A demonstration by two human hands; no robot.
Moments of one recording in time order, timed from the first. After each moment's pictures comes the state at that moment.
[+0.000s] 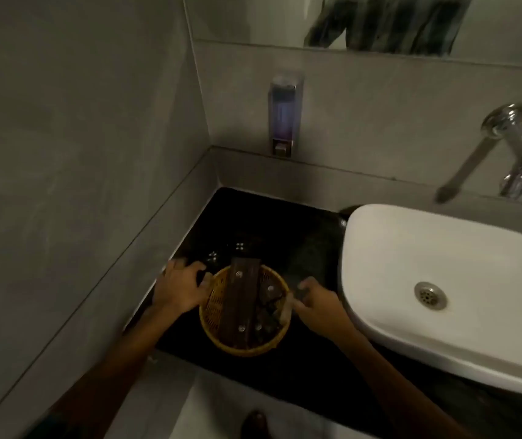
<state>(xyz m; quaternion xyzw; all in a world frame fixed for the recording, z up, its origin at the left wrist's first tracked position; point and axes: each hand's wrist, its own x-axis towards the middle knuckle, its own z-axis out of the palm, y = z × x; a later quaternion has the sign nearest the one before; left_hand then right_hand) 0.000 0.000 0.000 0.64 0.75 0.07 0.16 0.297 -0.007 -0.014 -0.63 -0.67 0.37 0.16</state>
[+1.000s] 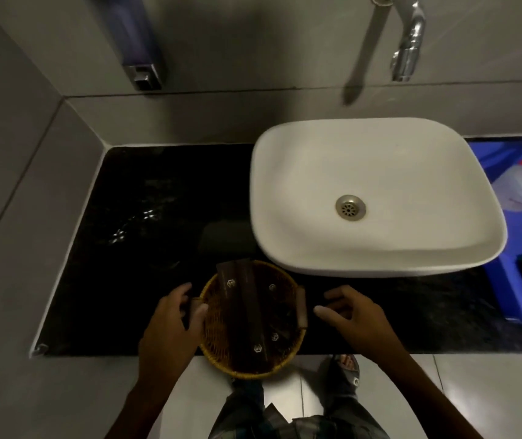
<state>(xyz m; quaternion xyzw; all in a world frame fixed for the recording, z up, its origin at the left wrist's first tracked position) 0.147 -0.095 -0.019 0.60 0.73 0.13 0.30 0.450 -0.142 -0.020 -0.74 -0.43 0.47 0.22</state>
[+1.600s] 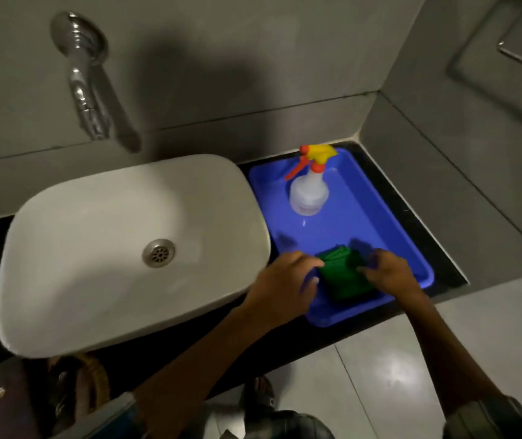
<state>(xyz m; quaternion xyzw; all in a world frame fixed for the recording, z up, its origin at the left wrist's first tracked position) 0.675 -0.114 0.007 0.91 0.23 0.14 0.32 0.900 -0.223 -0.030 -0.93 -0.27 0.23 0.10</state>
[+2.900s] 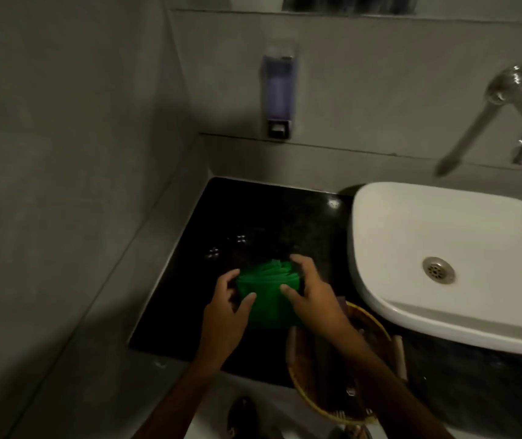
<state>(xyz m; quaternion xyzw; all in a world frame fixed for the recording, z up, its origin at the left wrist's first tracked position) 0.059 -0.051 -0.012 0.51 0.65 0.38 0.42 0.240 -0.029 0.020 -0.62 -0.61 0.41 0.28</state>
